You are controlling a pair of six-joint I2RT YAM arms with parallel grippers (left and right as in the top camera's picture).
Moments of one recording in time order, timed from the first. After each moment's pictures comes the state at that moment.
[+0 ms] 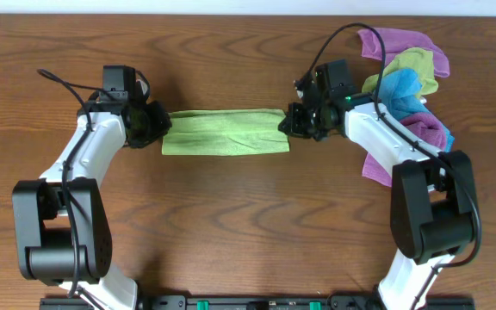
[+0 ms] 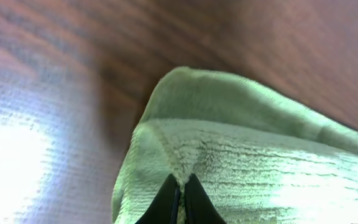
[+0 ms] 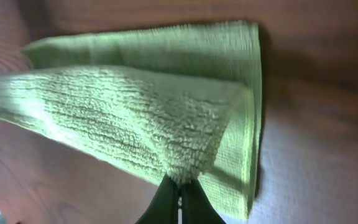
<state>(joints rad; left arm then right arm) 0.01 1.80 1.17 -0.58 0.29 -0.48 0.26 1.96 1.30 -0.51 -0.52 0.39</state>
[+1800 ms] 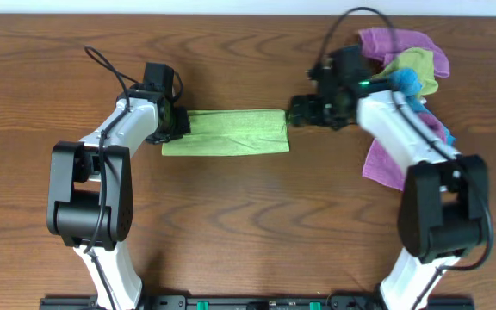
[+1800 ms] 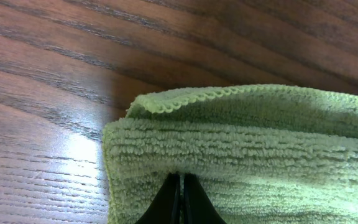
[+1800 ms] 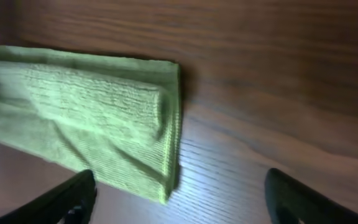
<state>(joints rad) -0.12 2.01 1.30 -0.60 0.07 -0.36 0.14 1.94 1.41 -0.65 -0.46 0.16</state>
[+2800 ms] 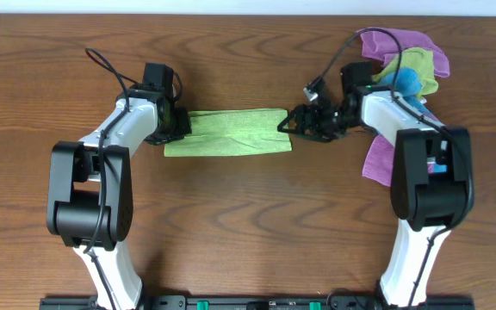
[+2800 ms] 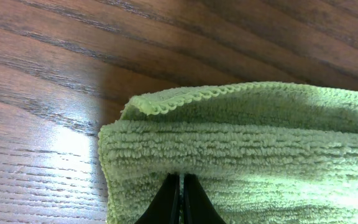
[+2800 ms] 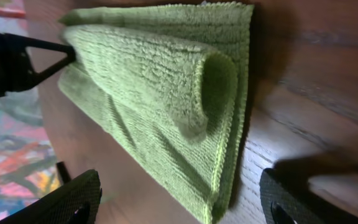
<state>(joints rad) -0.12 2.01 1.30 -0.62 0.11 -0.36 0.12 2.16 1.40 -0.63 -0.85 0.10</state>
